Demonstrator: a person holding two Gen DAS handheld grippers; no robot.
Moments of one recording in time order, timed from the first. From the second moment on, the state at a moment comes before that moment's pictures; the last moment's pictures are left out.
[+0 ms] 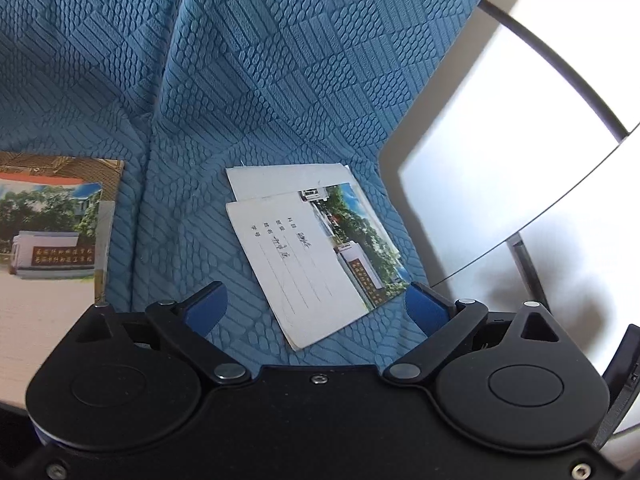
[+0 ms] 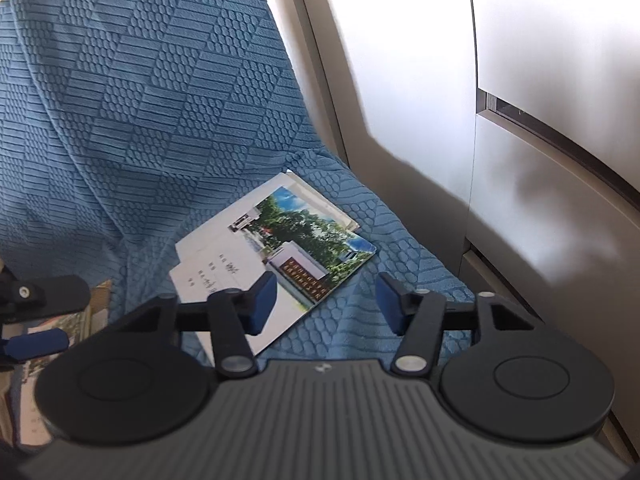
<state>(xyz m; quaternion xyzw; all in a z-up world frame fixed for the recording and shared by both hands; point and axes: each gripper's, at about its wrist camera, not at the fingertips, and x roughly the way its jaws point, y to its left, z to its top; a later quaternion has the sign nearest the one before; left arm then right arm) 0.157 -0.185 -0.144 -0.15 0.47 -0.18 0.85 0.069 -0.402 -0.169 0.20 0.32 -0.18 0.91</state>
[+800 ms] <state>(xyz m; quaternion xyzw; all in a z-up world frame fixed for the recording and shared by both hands) 0.263 -0.193 -0.240 -0.18 0.50 -0.15 0.83 0.141 -0.401 -0.228 0.17 0.31 -0.16 0.92</state>
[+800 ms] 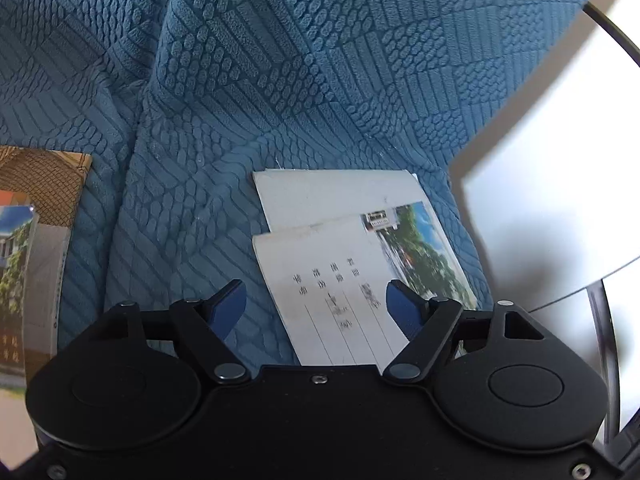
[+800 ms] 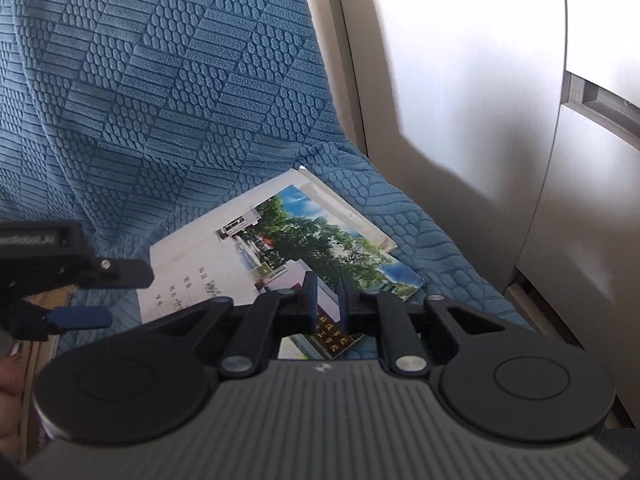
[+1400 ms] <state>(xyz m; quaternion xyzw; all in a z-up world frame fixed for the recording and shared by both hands) 0.292 -0.204 -0.263 -0.18 0.48 -0.15 0.84 0.153 -0.401 -0.250 0.16 0.33 -0.16 0.92</state>
